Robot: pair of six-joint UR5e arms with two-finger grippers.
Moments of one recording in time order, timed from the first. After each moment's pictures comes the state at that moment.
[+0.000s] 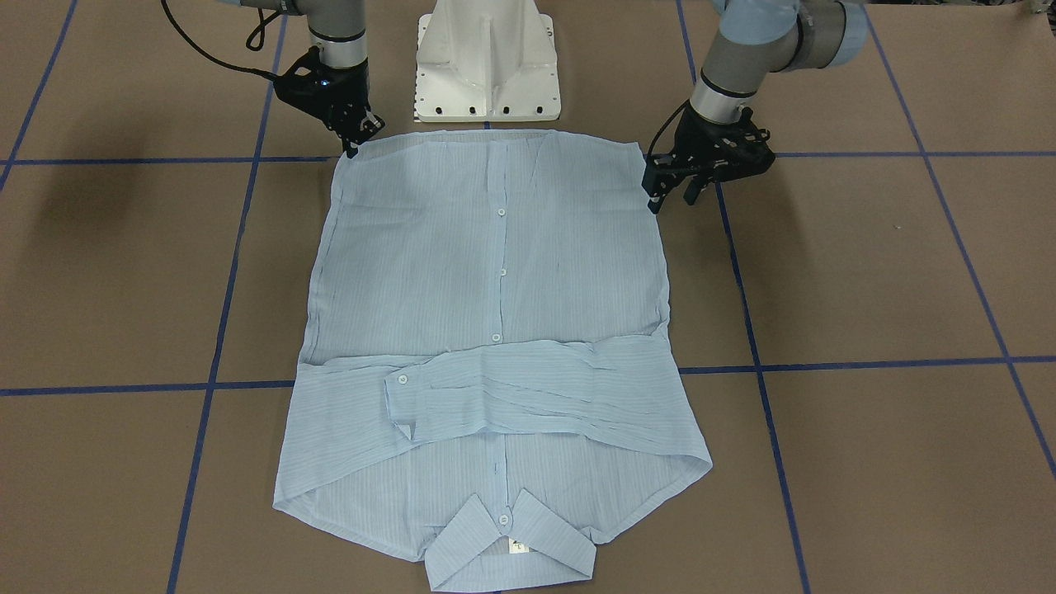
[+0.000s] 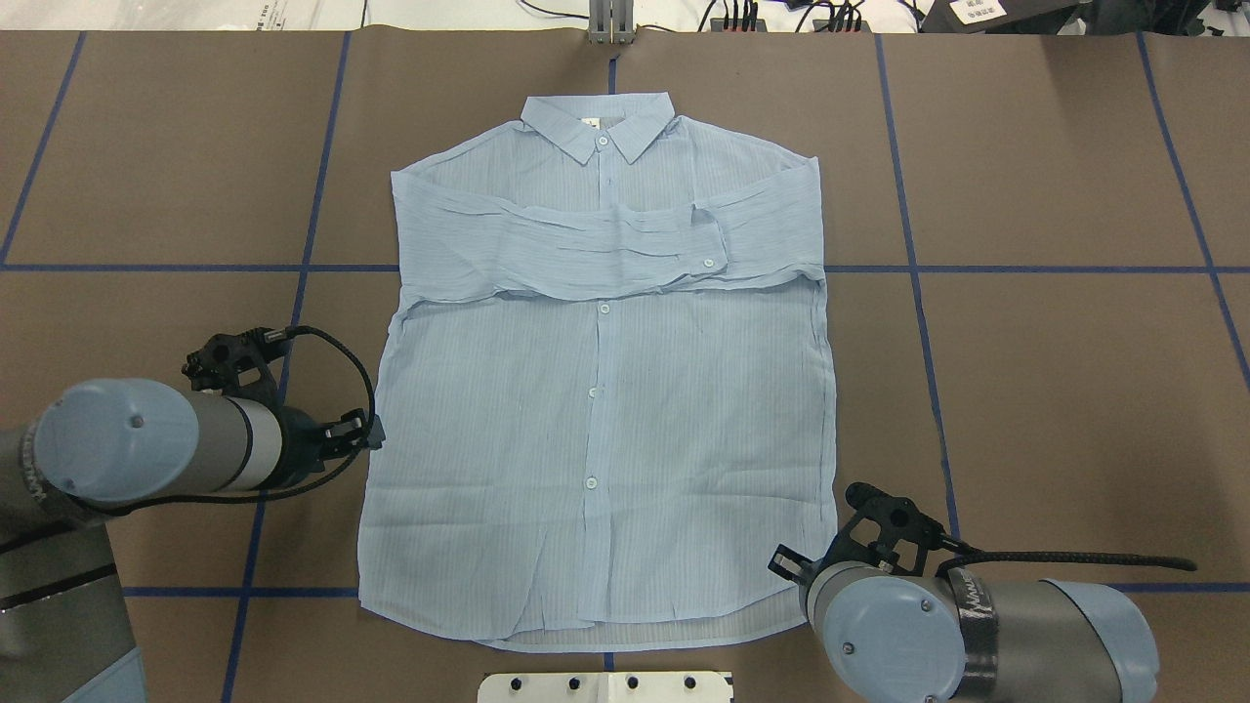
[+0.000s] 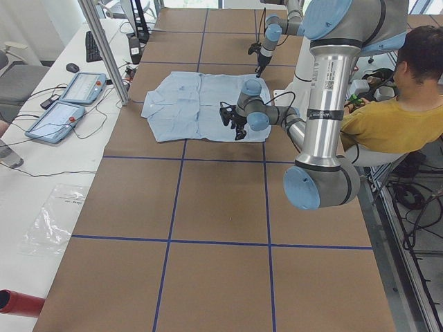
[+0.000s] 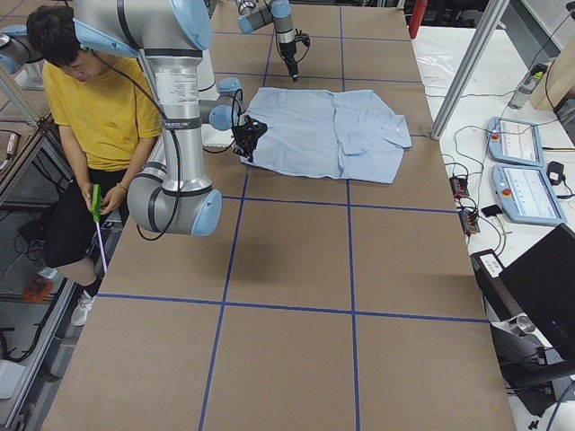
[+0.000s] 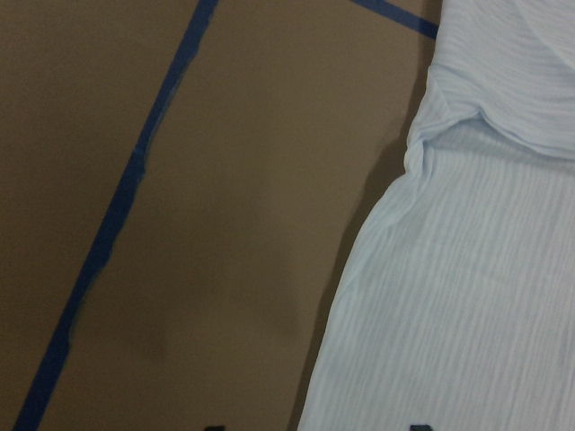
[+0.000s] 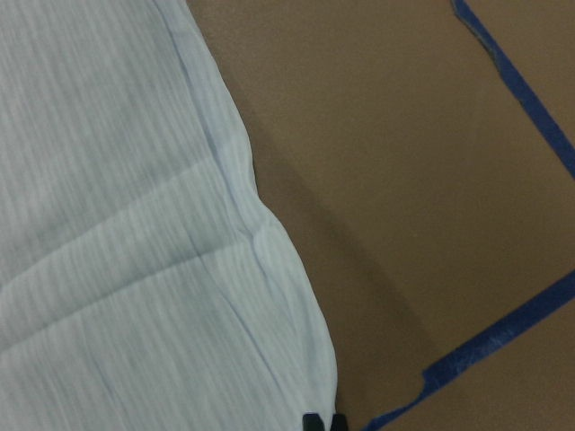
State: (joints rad) left arm -0.42 -1.67 -2.03 -1.92 -1.70 -1.65; right arm 0.09 -1.37 2.12 -1.68 1.46 2.05
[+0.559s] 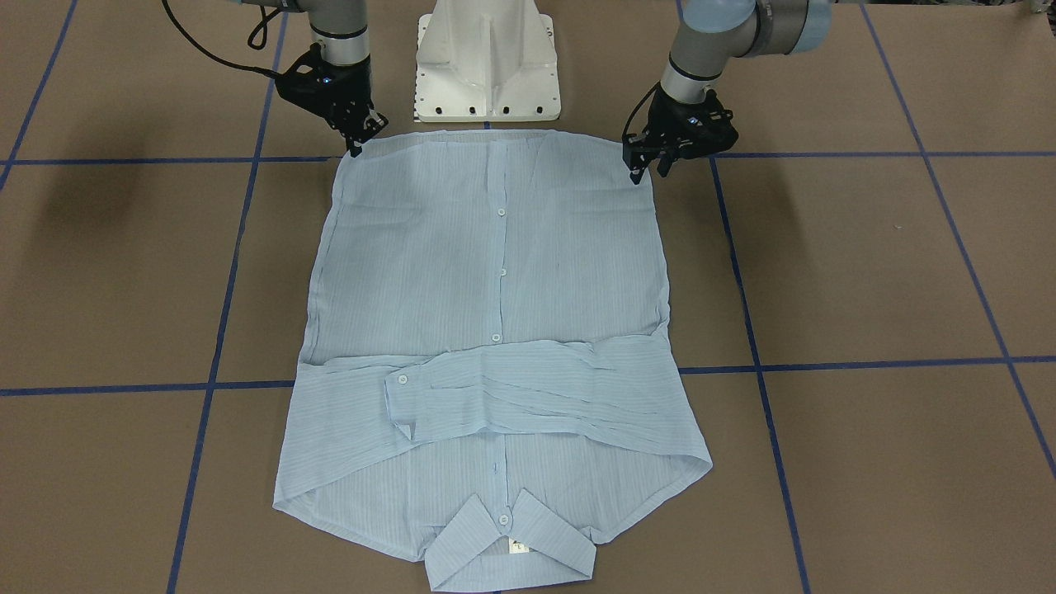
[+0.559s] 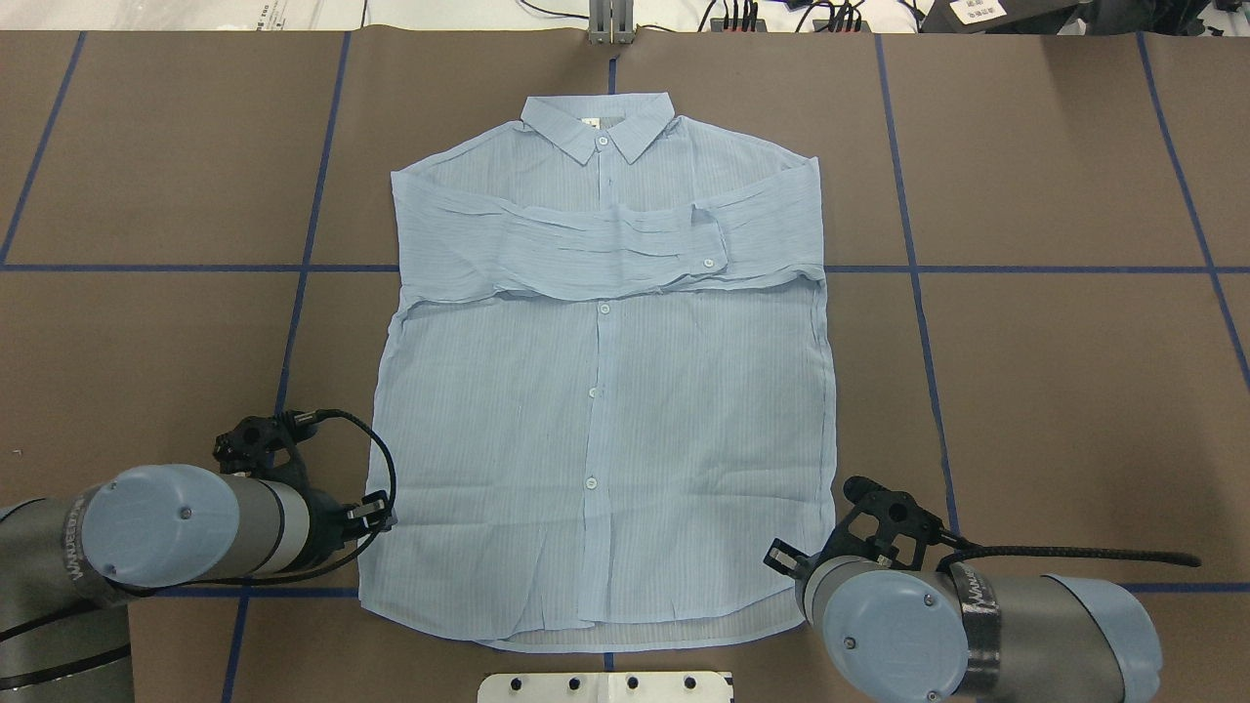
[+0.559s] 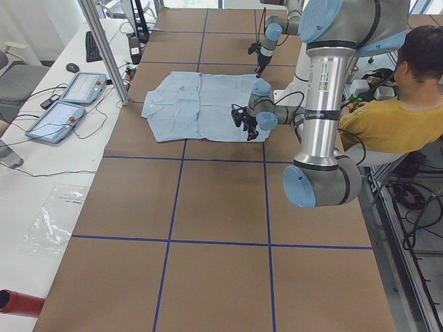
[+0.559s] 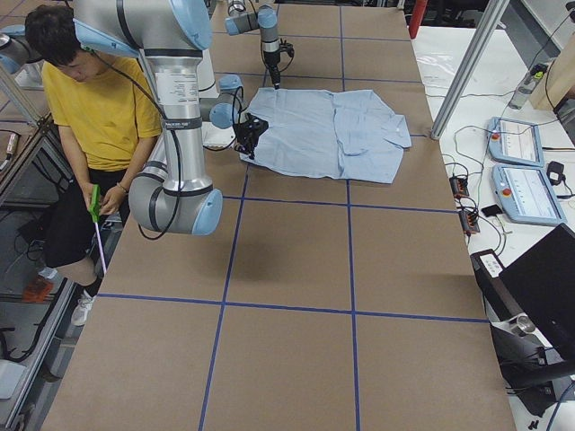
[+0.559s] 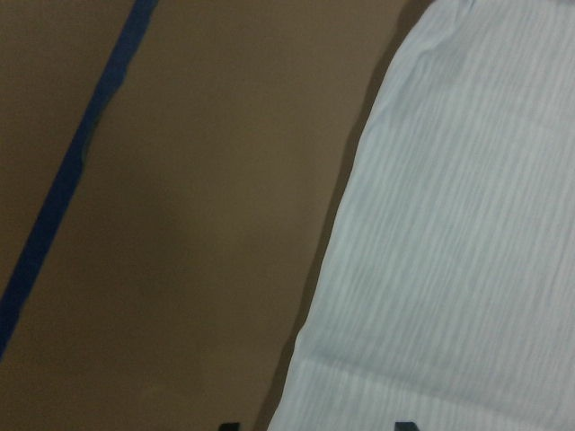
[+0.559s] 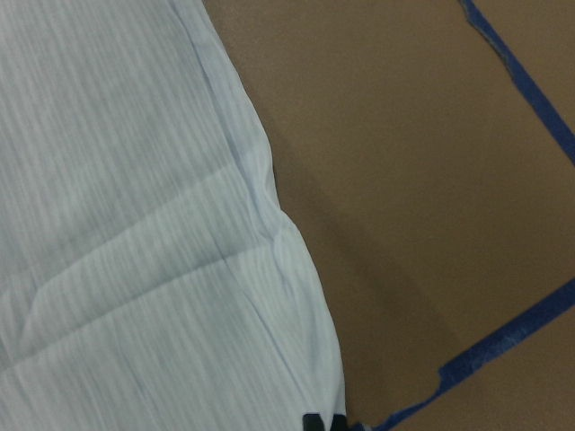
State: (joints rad) left arm -0.28 -1.65 -2.04 -1.89 -1.69 -1.73; right arm 0.10 -1.36 2.13 -1.68 1.46 2.05
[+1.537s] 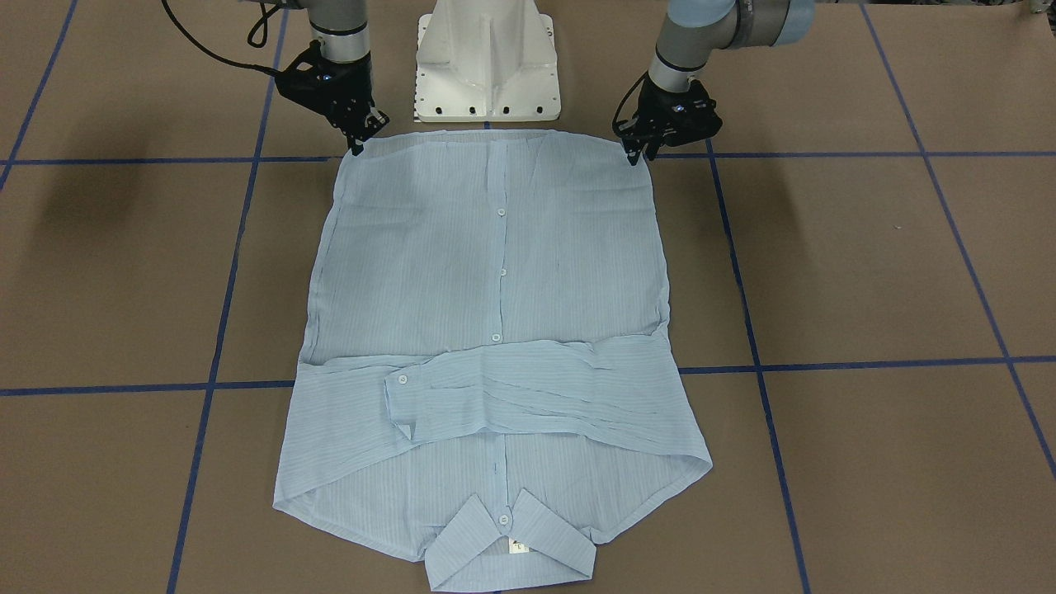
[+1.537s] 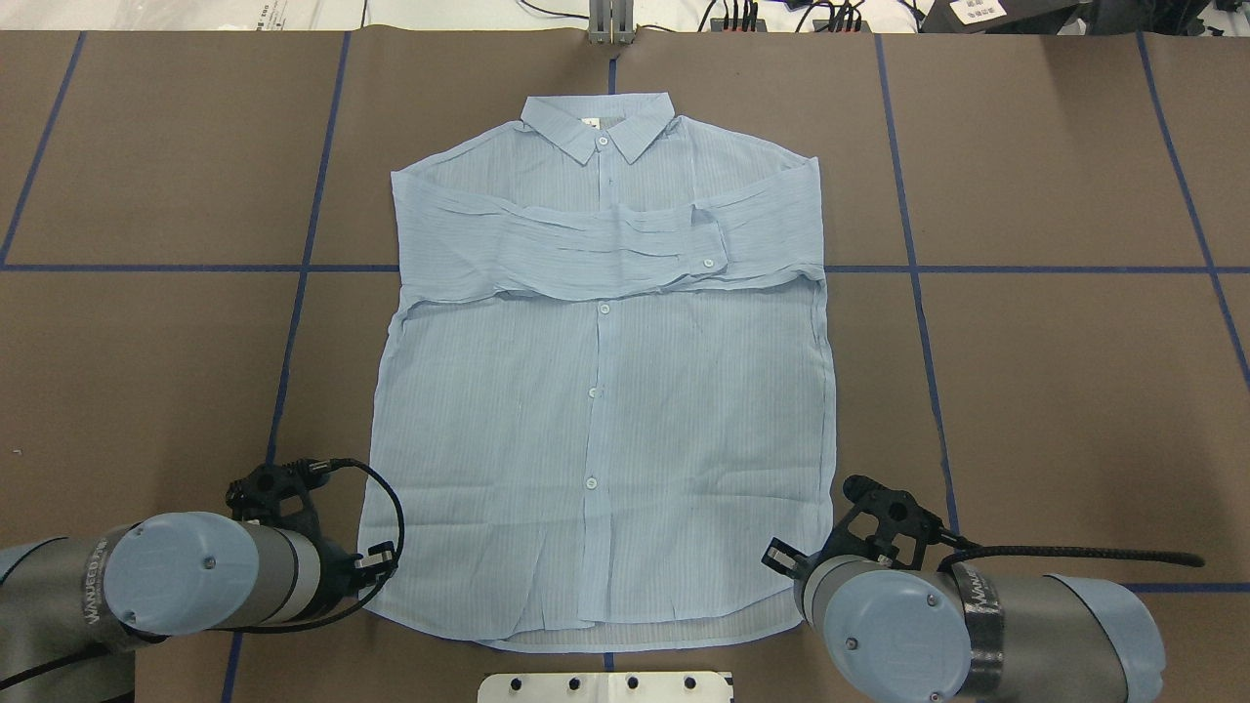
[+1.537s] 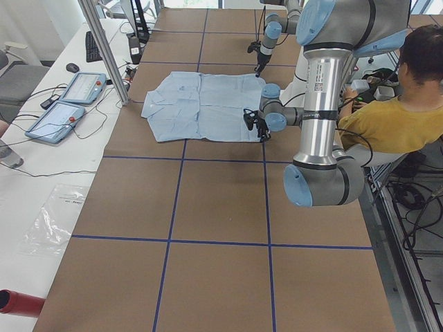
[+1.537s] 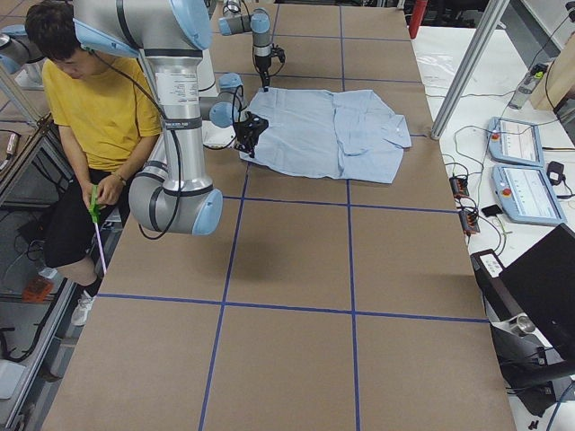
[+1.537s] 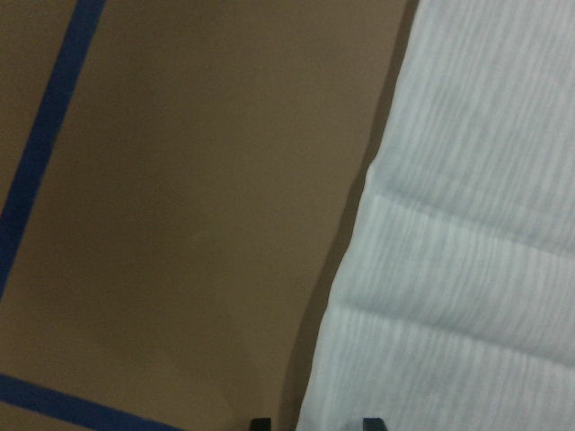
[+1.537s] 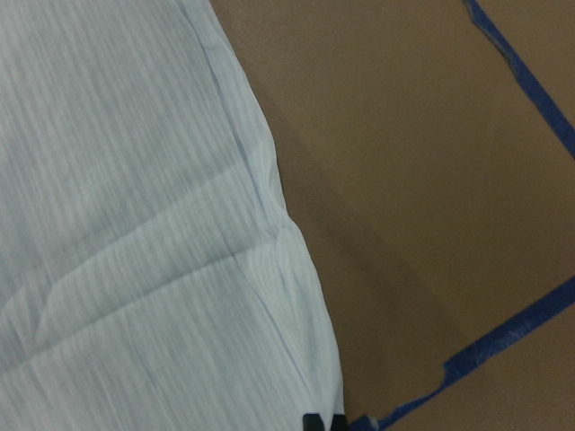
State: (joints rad) left arm -0.21 -1.65 -2.04 -1.86 -1.69 -1.76; right arm 0.10 -1.36 2.13 -1.68 1.46 2.05
